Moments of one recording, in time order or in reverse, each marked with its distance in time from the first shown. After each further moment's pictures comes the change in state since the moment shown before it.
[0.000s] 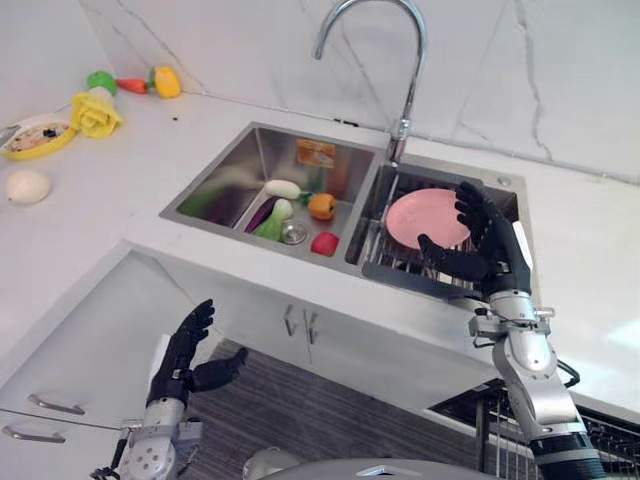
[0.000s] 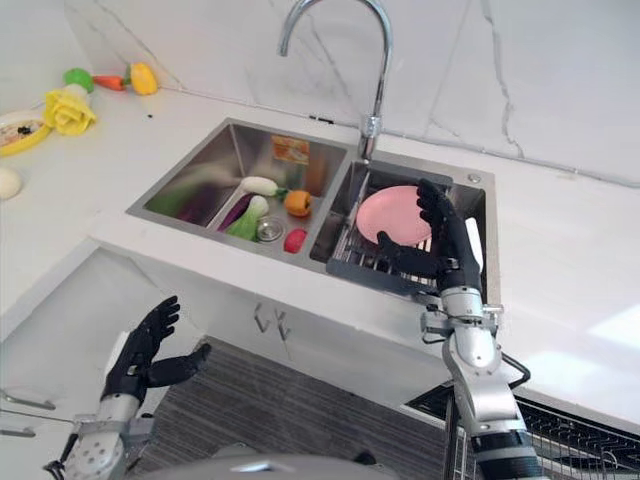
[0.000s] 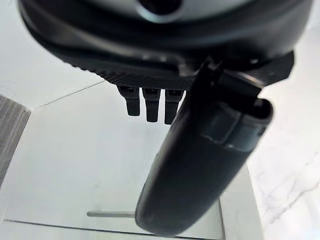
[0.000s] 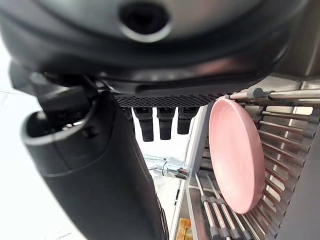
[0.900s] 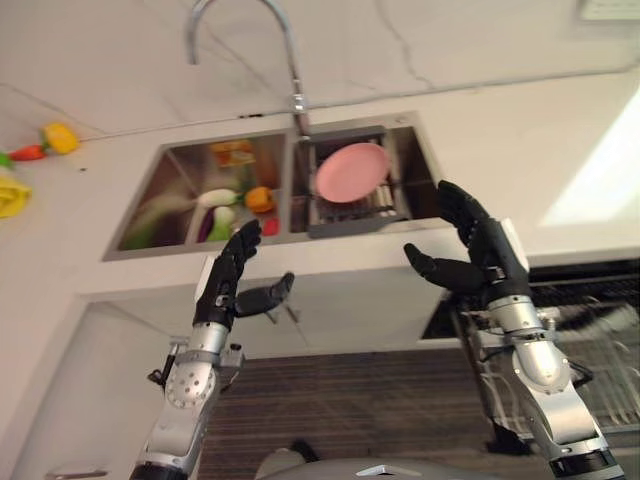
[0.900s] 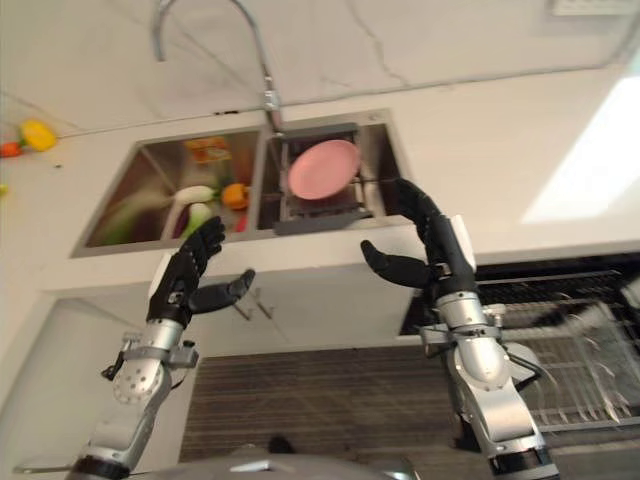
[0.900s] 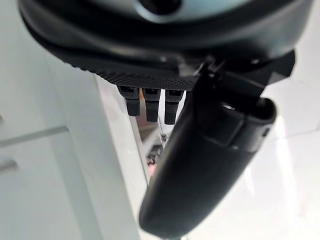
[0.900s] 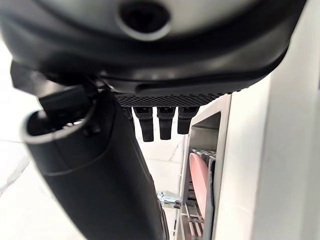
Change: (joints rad) left arm -0.283 0.068 -0.192 -0.143 -0.011 -0.089 0.073; right arm 0.100 -0.063 0.008 -0.151 0.011 -0.017 0.042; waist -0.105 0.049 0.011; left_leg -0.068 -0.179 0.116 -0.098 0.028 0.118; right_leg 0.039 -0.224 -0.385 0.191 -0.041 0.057
